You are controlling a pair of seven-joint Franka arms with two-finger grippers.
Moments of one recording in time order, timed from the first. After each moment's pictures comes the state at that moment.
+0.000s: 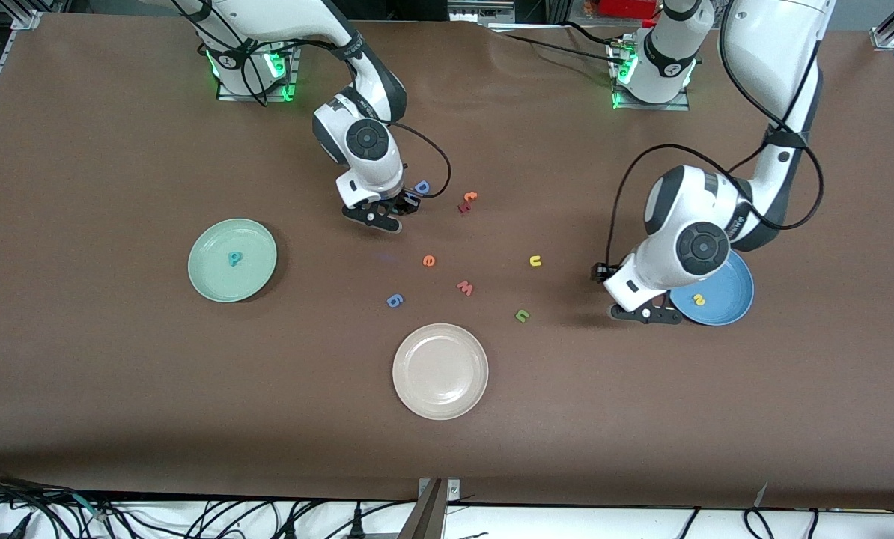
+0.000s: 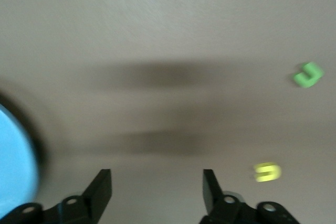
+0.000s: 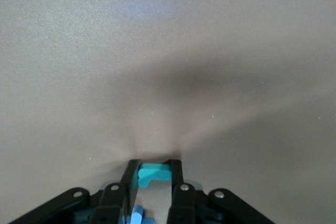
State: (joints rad) left arm -0.23 0.48 -0.07 -1.80 -0.10 2.11 -0.30; right arm 0.66 0.49 0.12 -2.11 0.02 2.53 1.06
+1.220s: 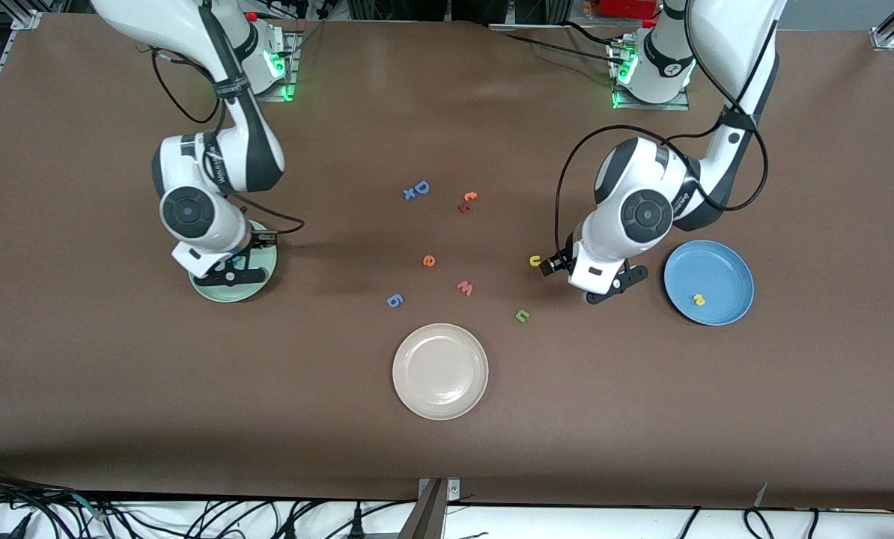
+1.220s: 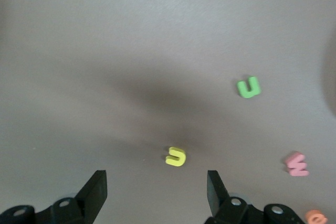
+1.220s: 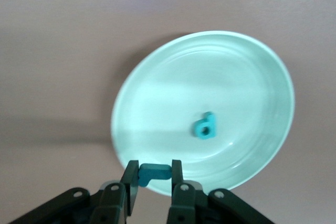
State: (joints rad) left arm -0.33 0.41 -0.11 -1.88 -0.14 2.21 -0.83; right arm 0.60 0.39 -0.39 -2.03 0.02 2.14 0.09
